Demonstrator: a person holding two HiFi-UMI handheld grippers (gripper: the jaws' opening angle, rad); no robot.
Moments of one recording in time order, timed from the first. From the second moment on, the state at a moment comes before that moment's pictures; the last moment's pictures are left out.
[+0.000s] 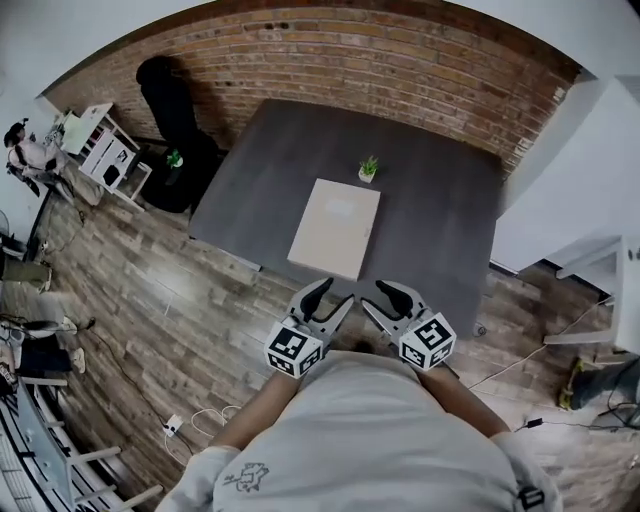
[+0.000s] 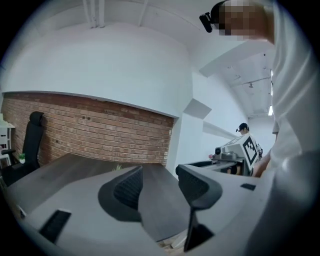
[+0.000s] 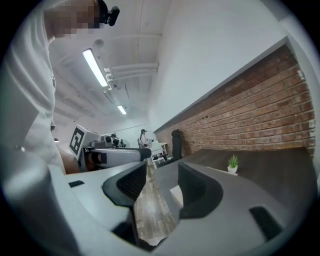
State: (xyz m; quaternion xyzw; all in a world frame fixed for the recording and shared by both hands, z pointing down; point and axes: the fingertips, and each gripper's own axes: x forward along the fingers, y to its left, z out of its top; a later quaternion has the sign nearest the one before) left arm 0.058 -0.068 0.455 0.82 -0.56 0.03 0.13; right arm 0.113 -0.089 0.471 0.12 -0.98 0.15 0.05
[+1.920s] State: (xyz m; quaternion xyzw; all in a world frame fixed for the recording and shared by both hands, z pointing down) left arm -0.154 -0.223 0.490 0.91 -0.36 0.07 0.17; right arm -0.082 -0.208 0.504 0.35 -0.91 0.19 0.07
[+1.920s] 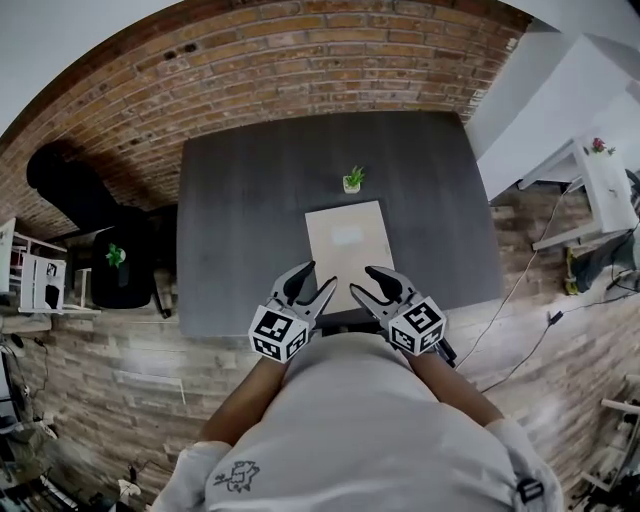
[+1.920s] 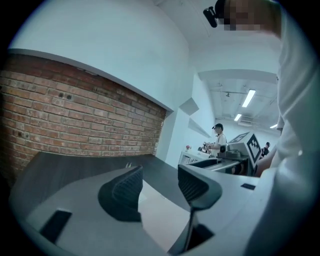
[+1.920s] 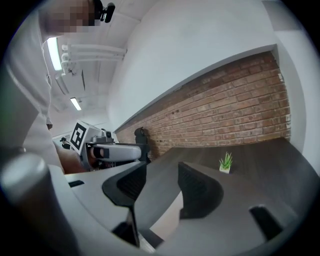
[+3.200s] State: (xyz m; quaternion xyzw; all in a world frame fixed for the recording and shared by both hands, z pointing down) left arm -0.167 -0.254 0.699 0.81 -0.37 0.23 0.40; right arm 0.035 -0.287 0.708 0.37 -0.82 0.36 0.25
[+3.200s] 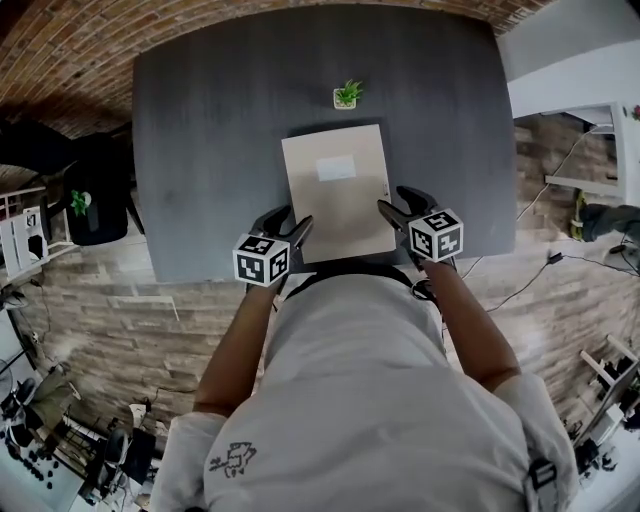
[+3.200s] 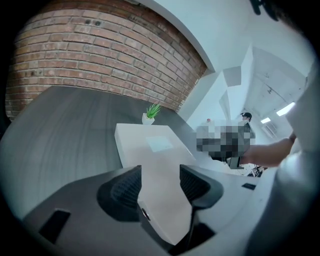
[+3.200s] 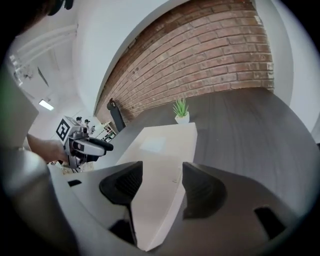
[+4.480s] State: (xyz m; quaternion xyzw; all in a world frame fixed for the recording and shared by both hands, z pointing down) left arm -0.175 -0.258 0.780 0.73 -0.36 0.17 0.55; right arm 0.024 -0.288 0.775 0.29 -0.78 0.51 0.22
